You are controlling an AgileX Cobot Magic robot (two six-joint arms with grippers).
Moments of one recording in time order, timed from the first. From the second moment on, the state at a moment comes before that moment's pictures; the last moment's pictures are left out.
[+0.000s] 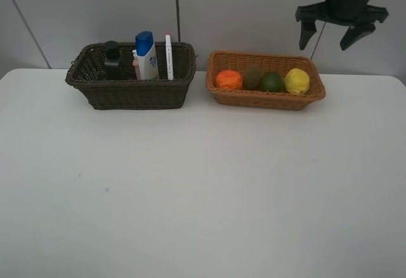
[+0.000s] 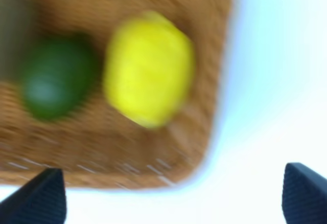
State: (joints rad) left arm -0.01 -0.01 -0.51 -0.09 1.07 0.04; right arm 0.09 2.07 -1.88 -0.11 1.20 0.13
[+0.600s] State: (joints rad) left arm -0.01 -0.01 -0.51 -0.09 1.07 0.04; right arm -0.02 1.12 -0.81 -0.13 1.05 0.21
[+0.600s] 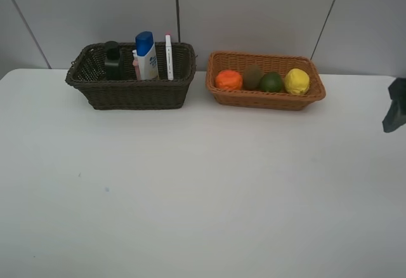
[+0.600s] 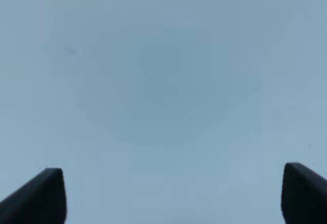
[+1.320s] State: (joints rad) left arm -0.01 -0.01 -0.51 -0.09 1.07 0.04; right arm -0.02 0.00 -0.57 -0.10 1.22 0.25
